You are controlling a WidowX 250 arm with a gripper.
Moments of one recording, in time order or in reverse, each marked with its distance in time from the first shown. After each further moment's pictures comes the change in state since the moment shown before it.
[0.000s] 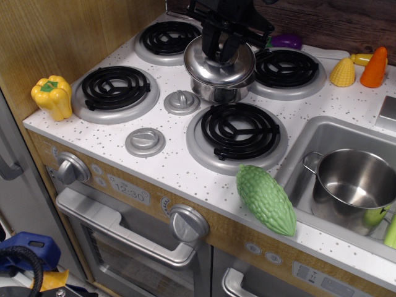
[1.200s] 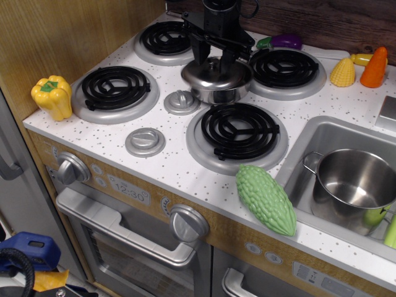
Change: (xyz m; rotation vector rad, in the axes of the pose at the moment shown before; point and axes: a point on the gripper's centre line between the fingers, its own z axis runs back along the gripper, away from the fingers) arm 0.019 0.009 -0.046 -0.105 -0.091 -0.065
